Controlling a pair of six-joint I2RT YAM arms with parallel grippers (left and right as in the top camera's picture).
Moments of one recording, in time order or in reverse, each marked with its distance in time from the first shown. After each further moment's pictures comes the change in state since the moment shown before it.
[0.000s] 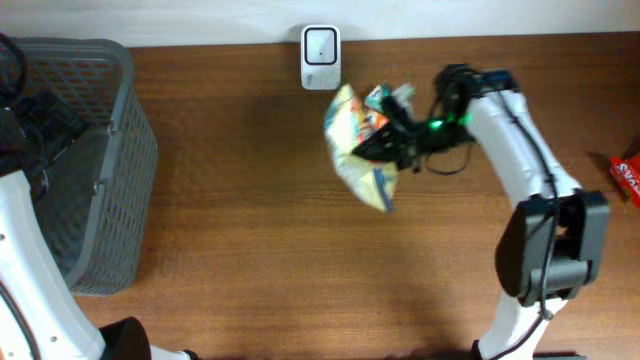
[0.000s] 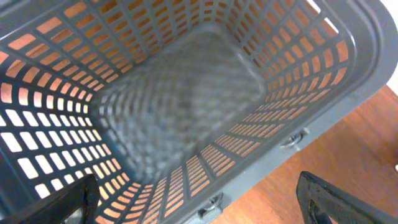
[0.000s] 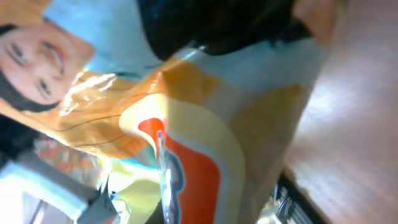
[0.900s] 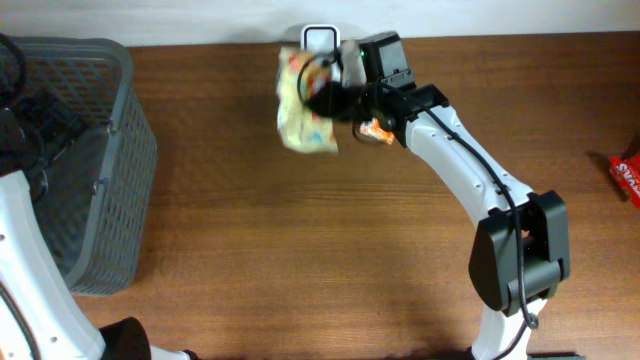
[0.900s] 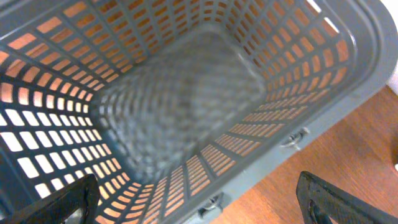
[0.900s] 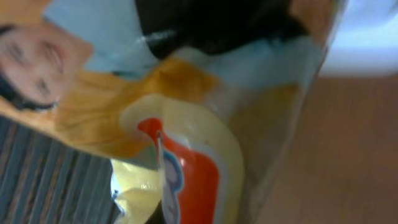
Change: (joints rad) left arm 0.000 0.000 0.000 -0.004 0.000 0.000; right arm 0.238 0.010 -0.014 1.125 0.892 0.623
